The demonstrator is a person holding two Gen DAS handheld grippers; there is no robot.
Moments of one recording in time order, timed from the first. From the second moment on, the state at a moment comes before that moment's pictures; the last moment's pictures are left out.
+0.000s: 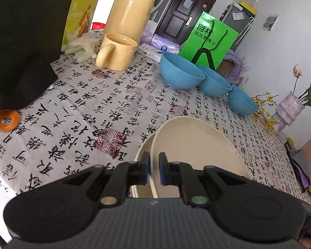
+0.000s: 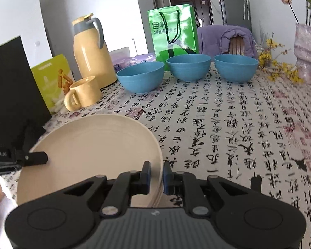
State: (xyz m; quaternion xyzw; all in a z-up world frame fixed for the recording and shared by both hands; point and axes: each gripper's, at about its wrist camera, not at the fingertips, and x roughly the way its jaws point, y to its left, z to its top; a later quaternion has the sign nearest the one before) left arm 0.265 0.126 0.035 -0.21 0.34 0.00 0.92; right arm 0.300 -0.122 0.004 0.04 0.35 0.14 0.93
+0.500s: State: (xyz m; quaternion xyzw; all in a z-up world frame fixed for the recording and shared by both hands) left arm 0.260 0.122 0.040 -0.16 0.32 0.01 0.94; right arm 0.298 -0.103 -0.001 -0.03 0.33 0.14 0.93
